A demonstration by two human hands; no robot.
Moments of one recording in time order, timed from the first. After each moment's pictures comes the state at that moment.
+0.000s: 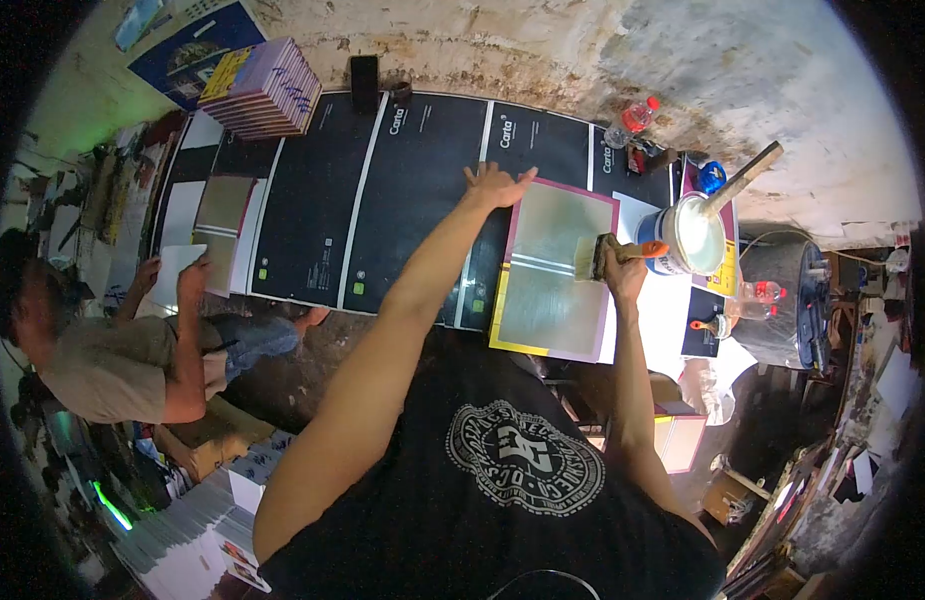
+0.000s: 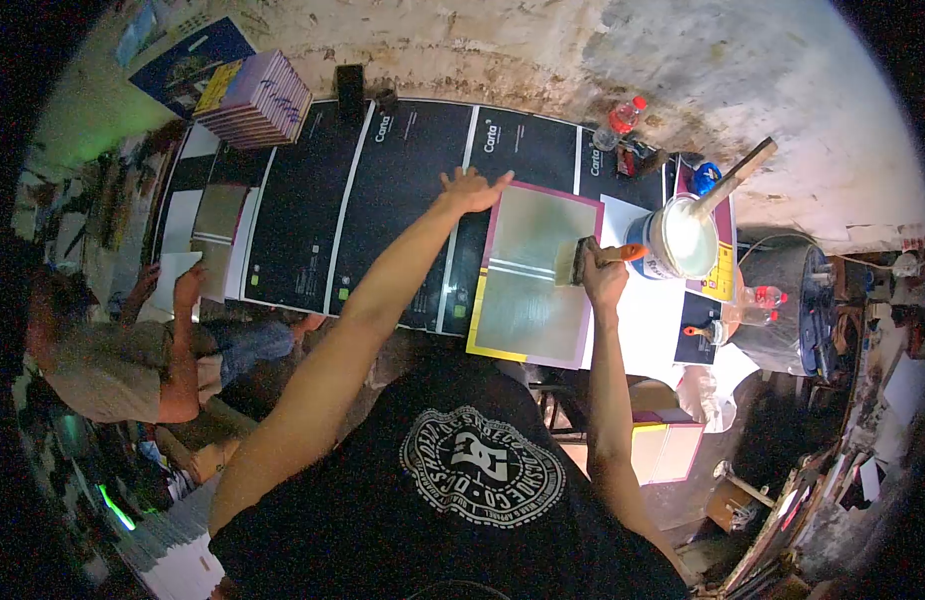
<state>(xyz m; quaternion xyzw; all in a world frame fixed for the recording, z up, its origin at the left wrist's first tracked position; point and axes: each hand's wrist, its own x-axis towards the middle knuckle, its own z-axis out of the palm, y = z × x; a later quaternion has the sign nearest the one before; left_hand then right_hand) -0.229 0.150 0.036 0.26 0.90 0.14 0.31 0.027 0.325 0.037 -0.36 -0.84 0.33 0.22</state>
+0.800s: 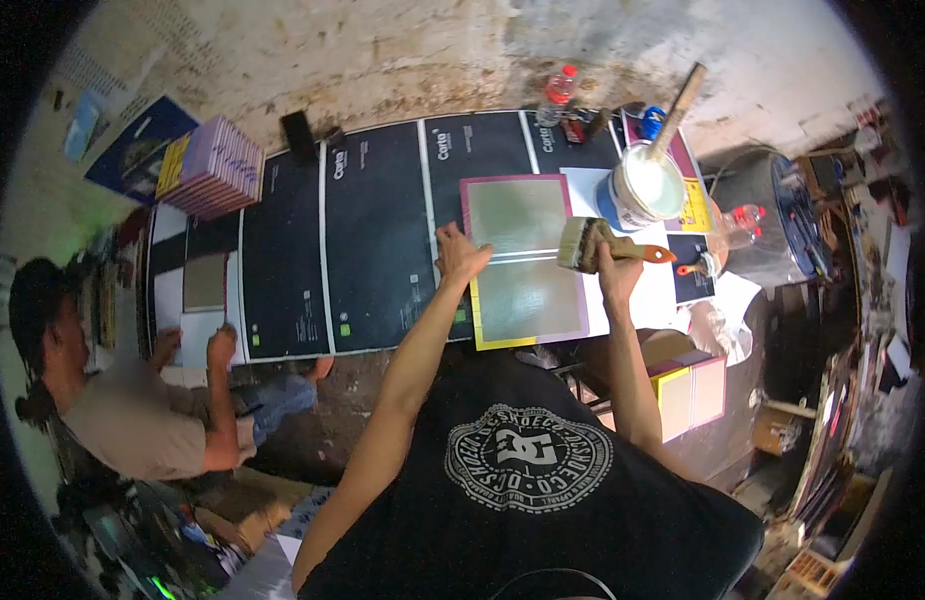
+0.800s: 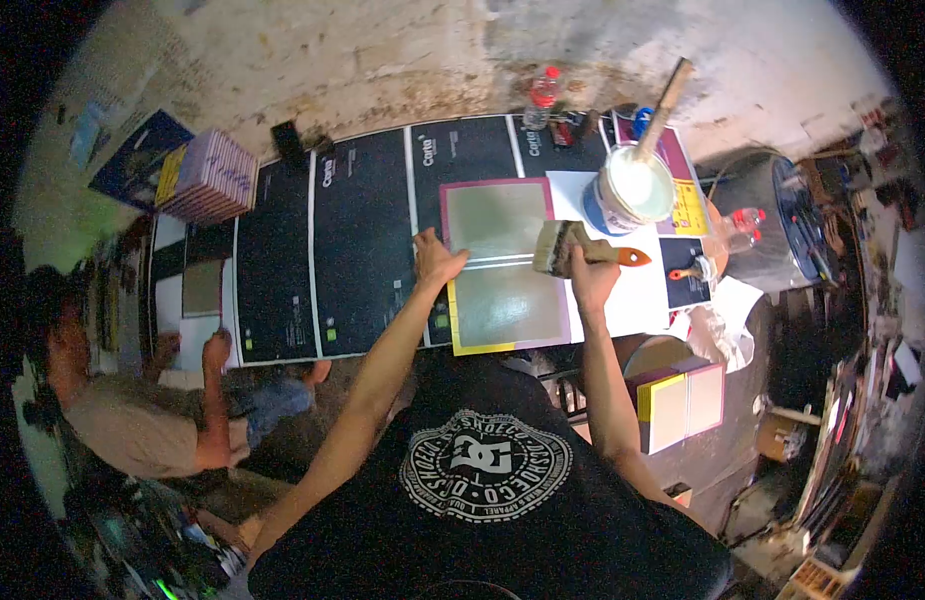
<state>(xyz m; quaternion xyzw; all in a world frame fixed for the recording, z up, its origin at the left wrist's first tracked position) -0.109 0.124 0.018 0.11 0.91 0.30 0.26 0.087 0.304 0.083 -0.43 -0.75 0.35 0.36</state>
